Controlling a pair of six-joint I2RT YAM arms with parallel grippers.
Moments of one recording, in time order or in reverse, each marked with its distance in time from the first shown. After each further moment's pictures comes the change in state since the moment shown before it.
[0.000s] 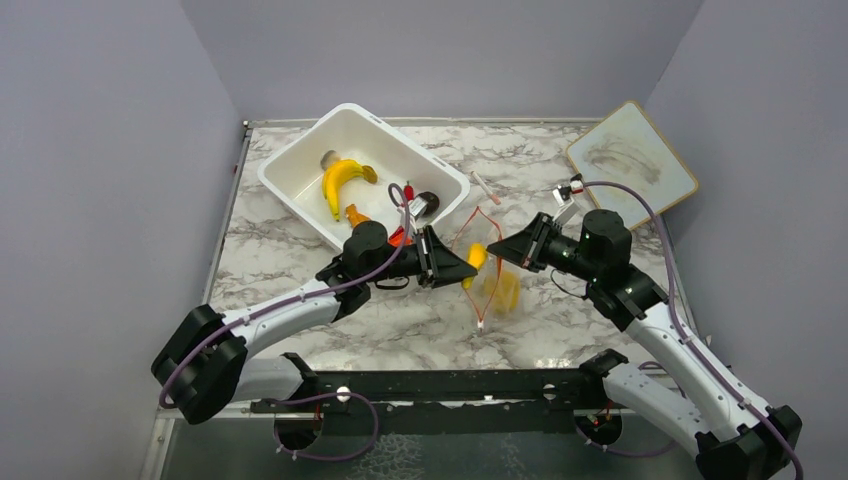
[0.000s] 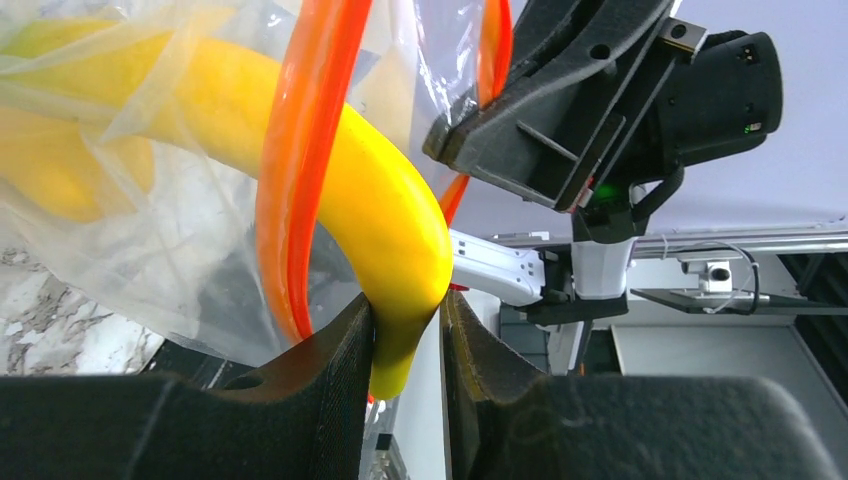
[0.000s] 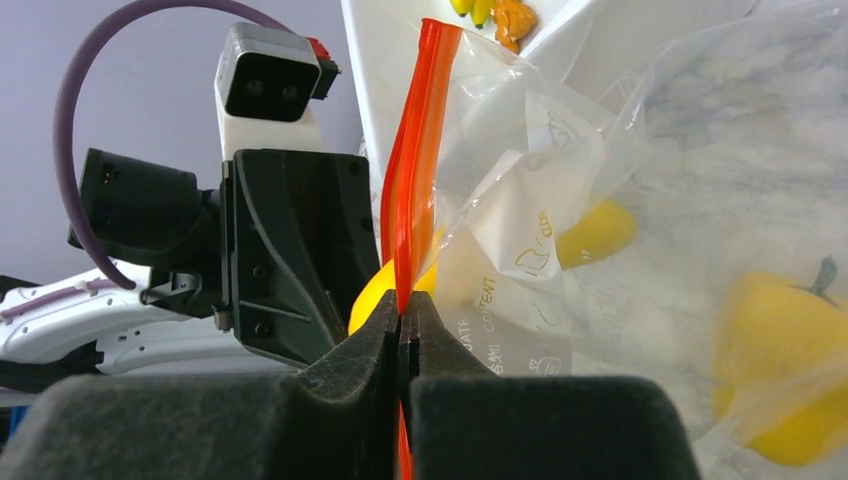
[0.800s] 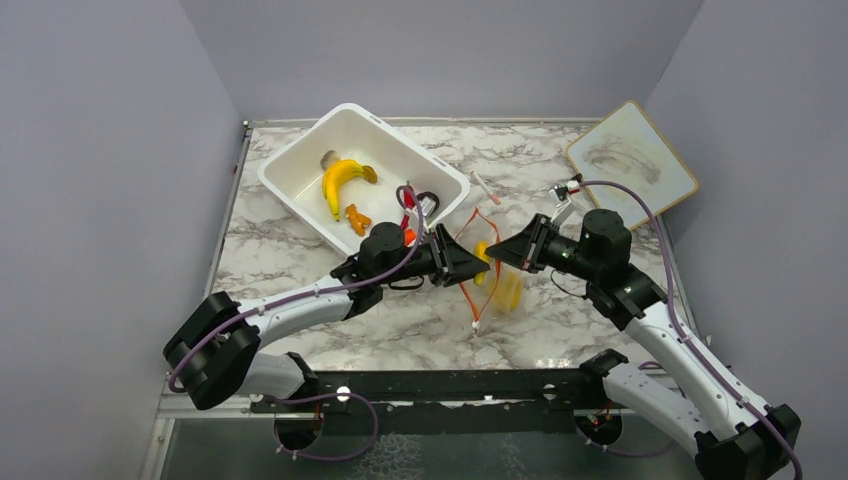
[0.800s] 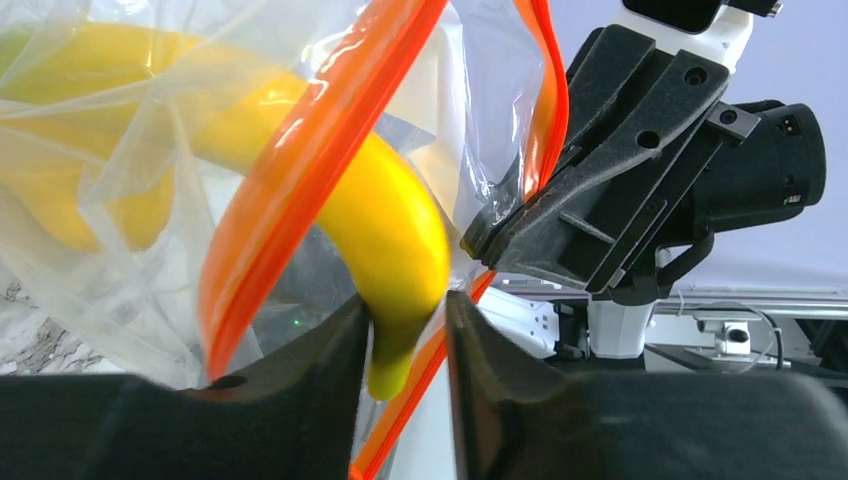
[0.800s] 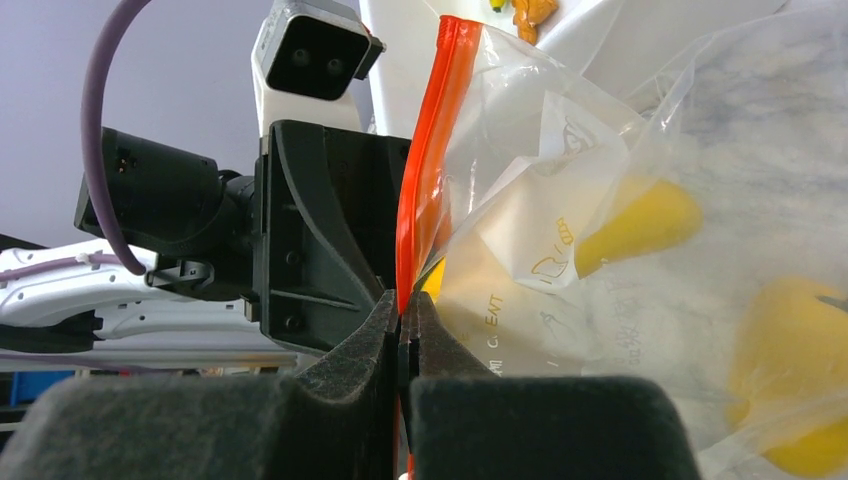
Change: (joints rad) left arm -0.066 0.086 0.046 0.000 -0.146 -0.023; right arm -0.002 0.008 -0.009 0.021 -0.068 -0.029
